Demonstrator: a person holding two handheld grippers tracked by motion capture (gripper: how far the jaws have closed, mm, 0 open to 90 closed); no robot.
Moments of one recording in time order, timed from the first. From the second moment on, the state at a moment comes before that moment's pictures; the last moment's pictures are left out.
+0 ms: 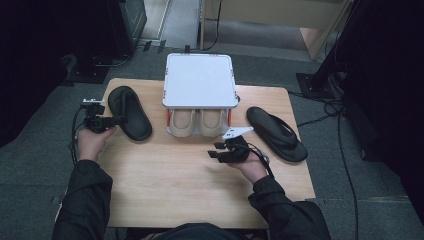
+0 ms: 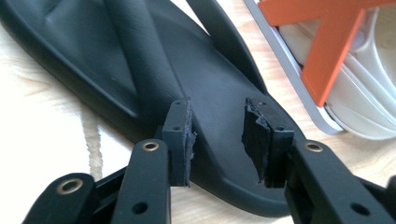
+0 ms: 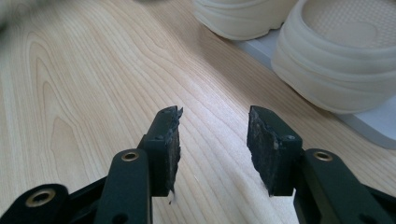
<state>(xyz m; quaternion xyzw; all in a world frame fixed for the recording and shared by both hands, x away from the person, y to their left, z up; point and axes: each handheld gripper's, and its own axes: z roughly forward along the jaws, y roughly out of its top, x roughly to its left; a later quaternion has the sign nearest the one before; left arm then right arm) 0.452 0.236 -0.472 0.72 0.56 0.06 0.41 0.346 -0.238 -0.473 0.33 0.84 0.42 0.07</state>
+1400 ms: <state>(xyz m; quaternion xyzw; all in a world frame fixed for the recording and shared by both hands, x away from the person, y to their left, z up) 0.495 0.235 -0.488 0.70 0.58 0.07 0.40 0.329 -0.254 -0.479 0.35 0.84 0.41 0.08</state>
